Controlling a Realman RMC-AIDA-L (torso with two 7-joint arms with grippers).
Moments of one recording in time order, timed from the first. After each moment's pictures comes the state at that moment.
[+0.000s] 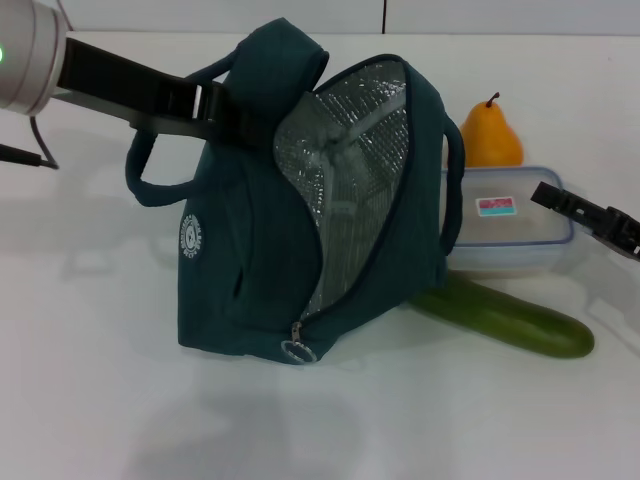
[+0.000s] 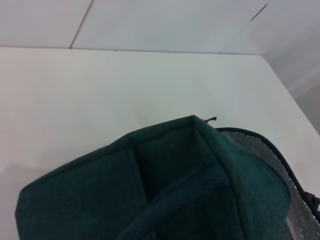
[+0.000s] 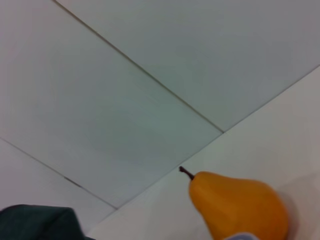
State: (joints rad) left arm -0.56 -2.08 0.97 1.59 2.23 1.82 -2.89; right arm 0.46 2.00 -1.02 -0.21 -1.25 -1.24 1.62
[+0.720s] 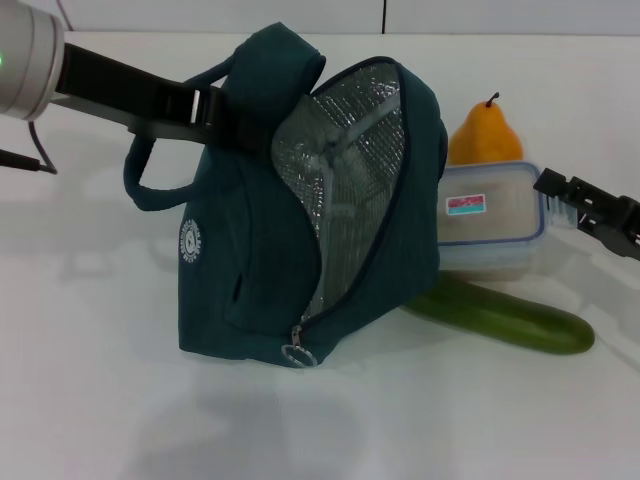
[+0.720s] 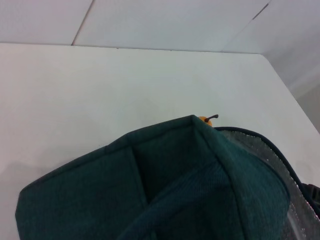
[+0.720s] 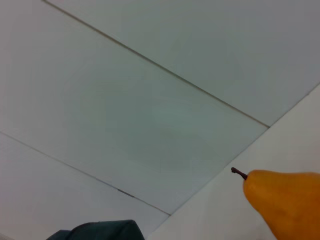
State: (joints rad) left arm -0.55 -2.08 0.97 1.59 2.23 1.82 -2.89; right arm 0.45 2.00 -1.01 -0.21 -1.24 -1.39 1.74
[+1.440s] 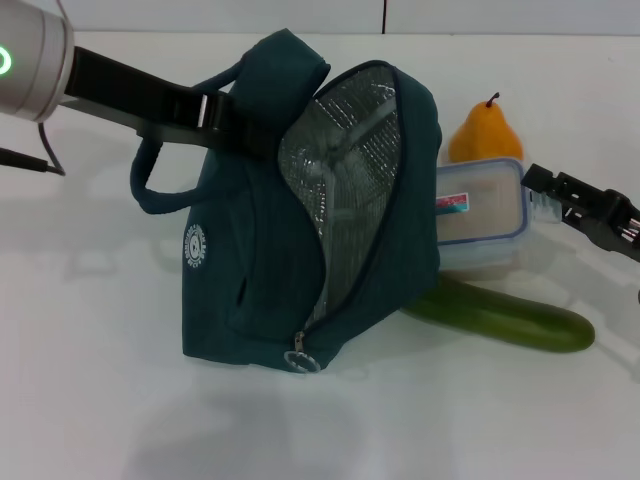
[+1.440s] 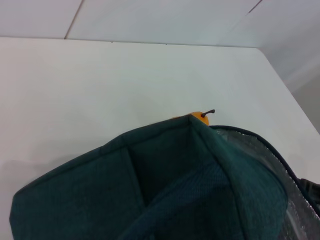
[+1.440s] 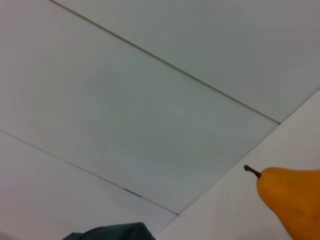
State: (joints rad) left arm -0.57 -2.08 0.97 1.54 2.23 1.81 -2.86; right arm 0.46 2.01 -1.01 -0.21 -1.23 -1.38 1.74
